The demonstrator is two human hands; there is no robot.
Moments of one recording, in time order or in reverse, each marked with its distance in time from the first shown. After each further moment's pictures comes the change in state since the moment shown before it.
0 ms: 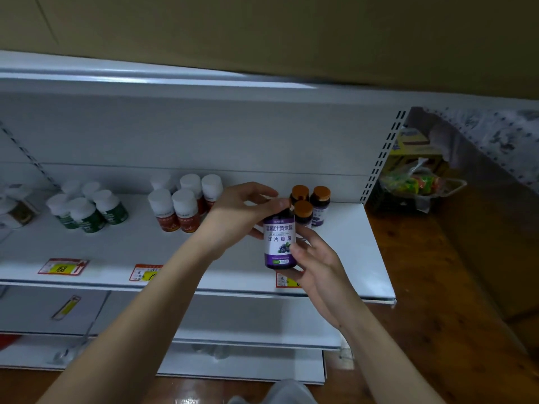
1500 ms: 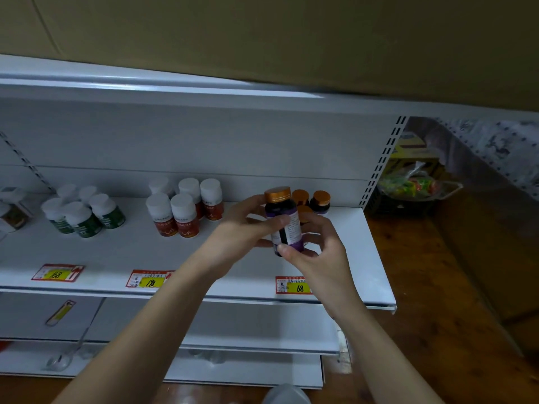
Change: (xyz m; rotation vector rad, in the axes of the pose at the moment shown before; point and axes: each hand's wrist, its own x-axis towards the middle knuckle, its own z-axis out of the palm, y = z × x) left_hand -0.003 -0.017 0.006 -0.134 -0.072 -0.007; right_hand 0.014 -0.009 0.006 -0.494 0.239 -0.247
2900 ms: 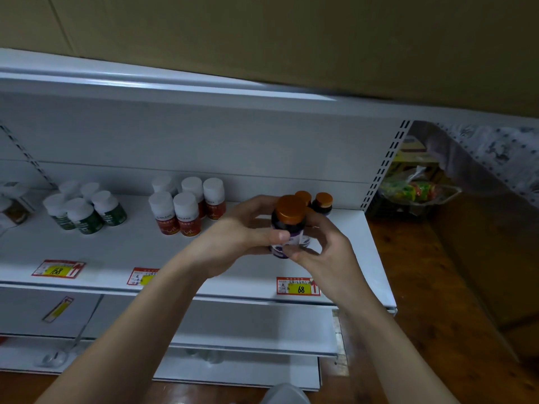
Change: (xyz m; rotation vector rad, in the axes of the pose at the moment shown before) left_hand -0.012 0.006 -0.018 -0.082 -0.243 0.005; right_hand 0.004 -0.017 -0.009 -0.115 -0.171 -0.117
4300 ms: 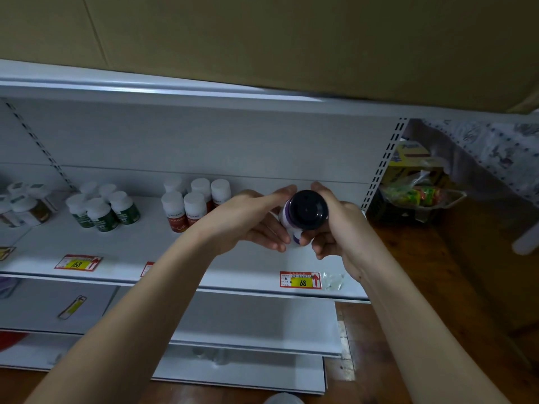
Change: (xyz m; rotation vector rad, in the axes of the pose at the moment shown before) left_hand -0.014 0.051 0.025 0.128 0.071 -0.251; right_hand 0.007 -0.069 -0.012 0.113 0.064 0.446
